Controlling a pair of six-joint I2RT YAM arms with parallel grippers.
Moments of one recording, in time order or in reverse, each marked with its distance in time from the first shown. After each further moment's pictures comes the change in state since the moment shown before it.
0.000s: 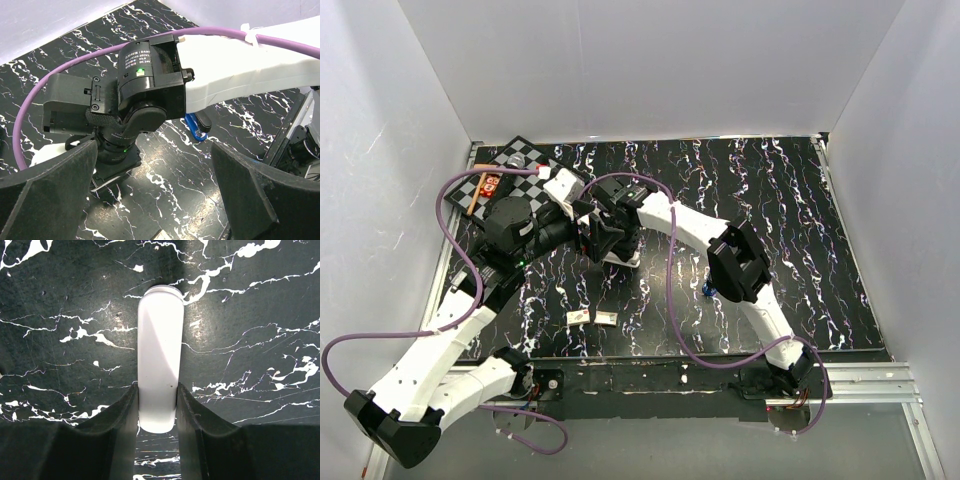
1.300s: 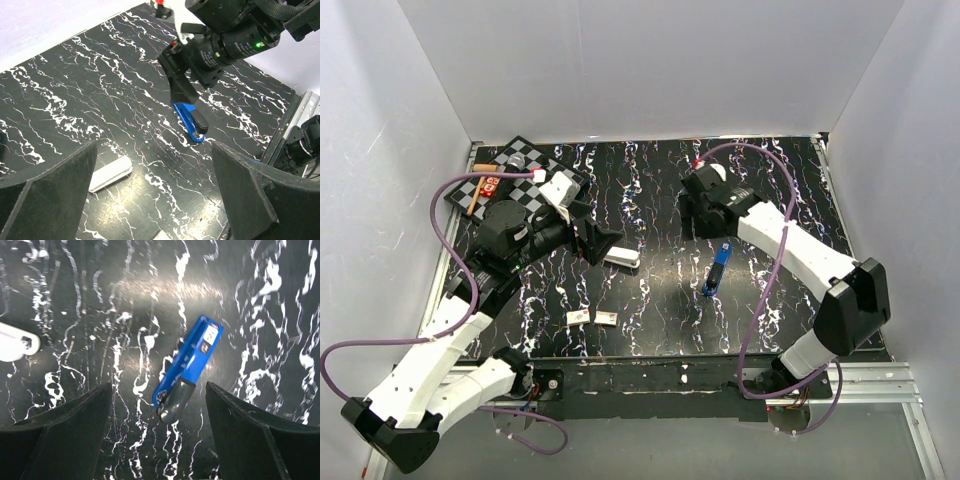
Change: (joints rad) left arm 0.000 -0.035 -0.009 0.002 0.010 0.002; right arm -0.201 -0.701 -0.599 0.124 0.538 0.872
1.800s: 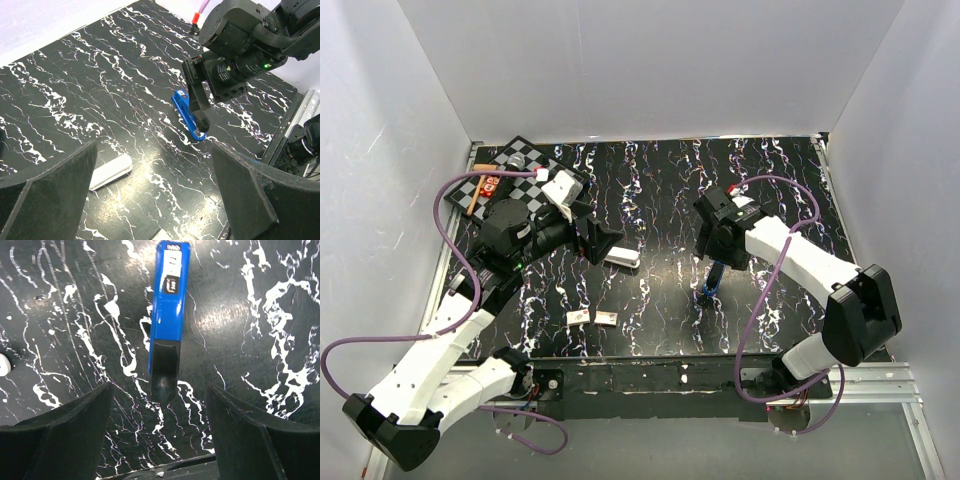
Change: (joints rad) left arm 0.000 0.016 0.000 -0.002 -0.003 0.000; right arm -0.066 -0.097 -0.242 -0.064 -0.025 0.453
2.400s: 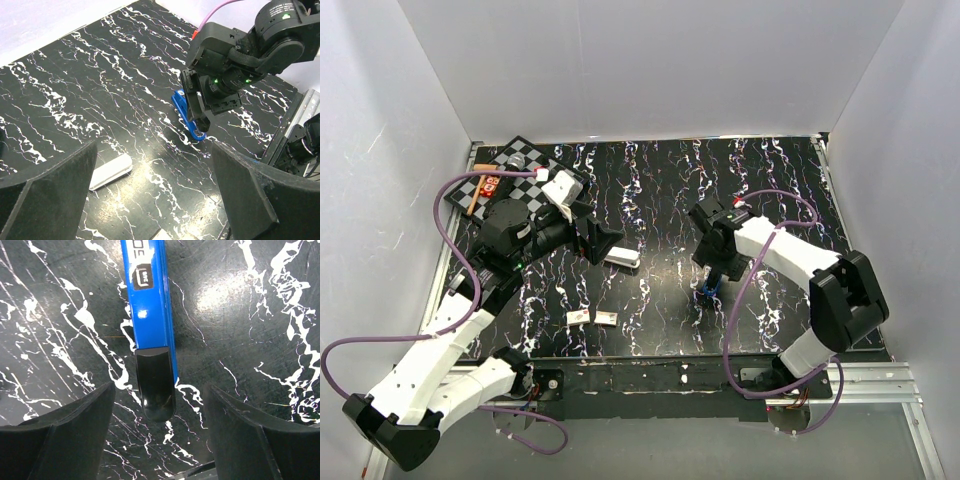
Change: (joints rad) left arm 0.000 0.000 0.000 0.000 0.000 0.000; right arm -0.002 0.077 -0.061 0.002 0.005 0.228
